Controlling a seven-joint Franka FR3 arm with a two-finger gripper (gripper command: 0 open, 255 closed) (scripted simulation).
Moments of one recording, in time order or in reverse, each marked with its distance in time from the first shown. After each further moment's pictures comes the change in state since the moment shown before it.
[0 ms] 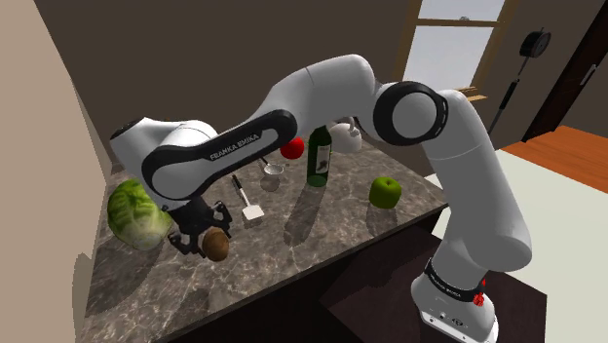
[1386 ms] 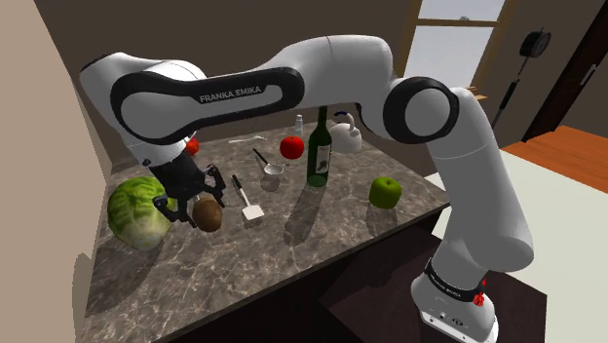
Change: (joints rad) arm 0.032 -0.041 0.015 0.223 0.023 -0.252 -0.026
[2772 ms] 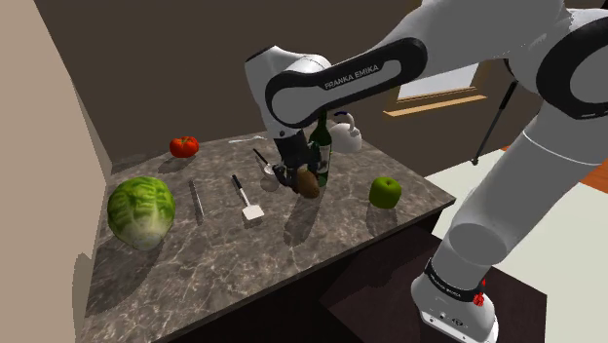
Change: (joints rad) arm -0.391 -0.775 -0.090 -0.966 0.231 0.303 -0.435
